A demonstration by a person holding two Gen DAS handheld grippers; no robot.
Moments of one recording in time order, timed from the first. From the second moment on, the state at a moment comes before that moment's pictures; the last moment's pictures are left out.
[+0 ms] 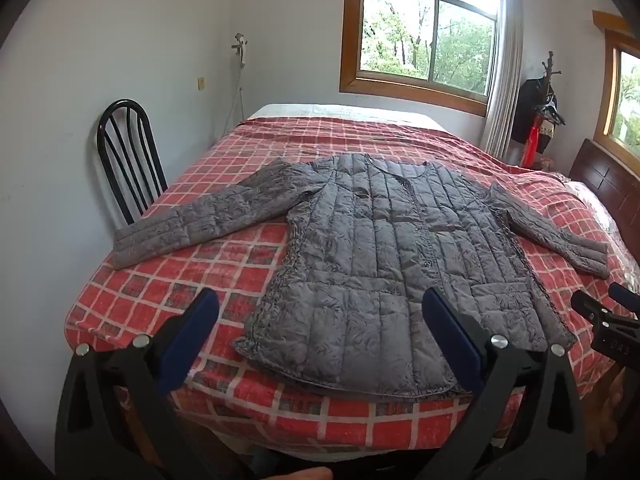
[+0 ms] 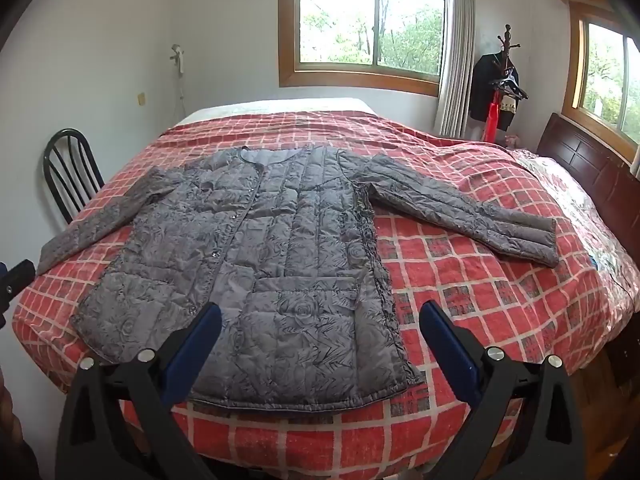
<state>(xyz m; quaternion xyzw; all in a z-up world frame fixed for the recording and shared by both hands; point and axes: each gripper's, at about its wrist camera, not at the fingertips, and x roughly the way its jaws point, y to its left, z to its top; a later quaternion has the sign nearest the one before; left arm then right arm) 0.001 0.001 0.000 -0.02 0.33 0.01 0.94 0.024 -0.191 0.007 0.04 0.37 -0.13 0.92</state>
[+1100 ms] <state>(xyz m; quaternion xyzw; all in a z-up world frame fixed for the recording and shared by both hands) 0.000 0.002 -0.004 -0.02 0.33 0.00 0.94 0.019 -0.190 0.014 0.04 0.36 -0.14 0.92</state>
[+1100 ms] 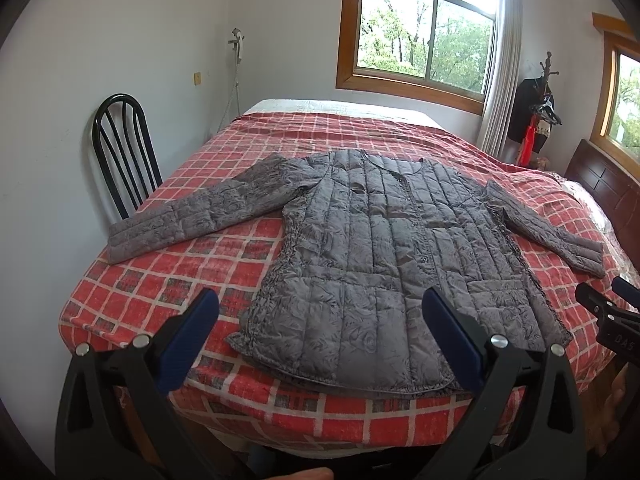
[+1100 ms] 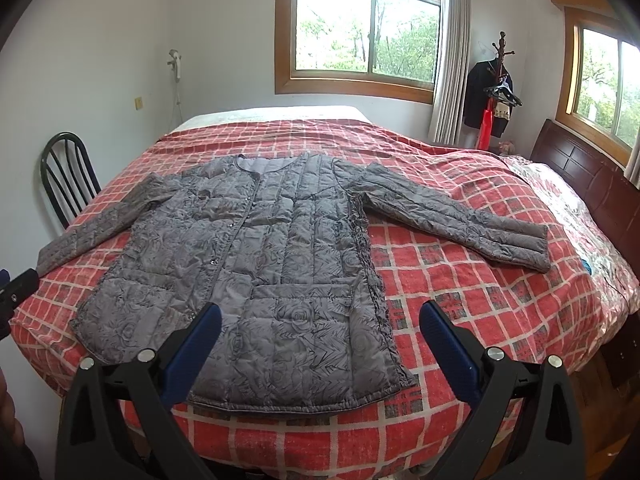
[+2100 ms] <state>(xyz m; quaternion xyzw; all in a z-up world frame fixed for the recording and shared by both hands) 0.000 -0.001 -0.006 -0.02 0.33 0.00 0.94 0.019 -0.187 0.019 0.03 0.35 -0.15 0.92</state>
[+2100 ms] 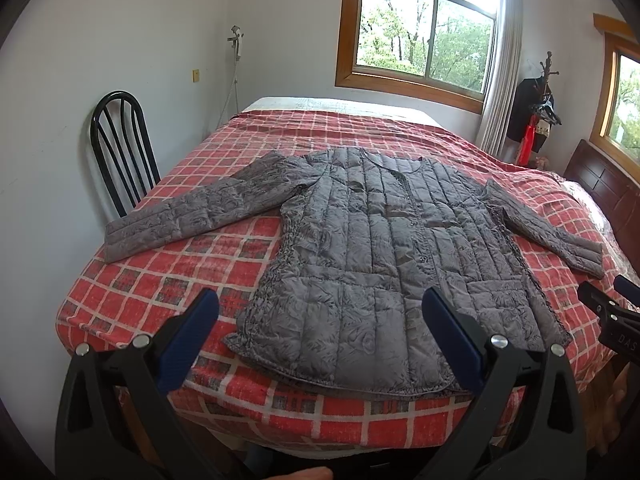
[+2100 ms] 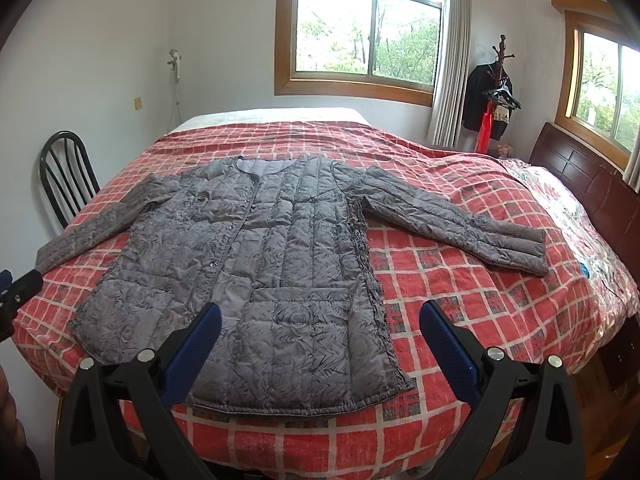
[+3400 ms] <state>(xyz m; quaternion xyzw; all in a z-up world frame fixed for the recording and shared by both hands) 0.079 -0.009 -0.054 -0.08 0.37 -0.04 0.92 0.043 -0.254 -0.001 0.05 0.31 -0.15 0.94</state>
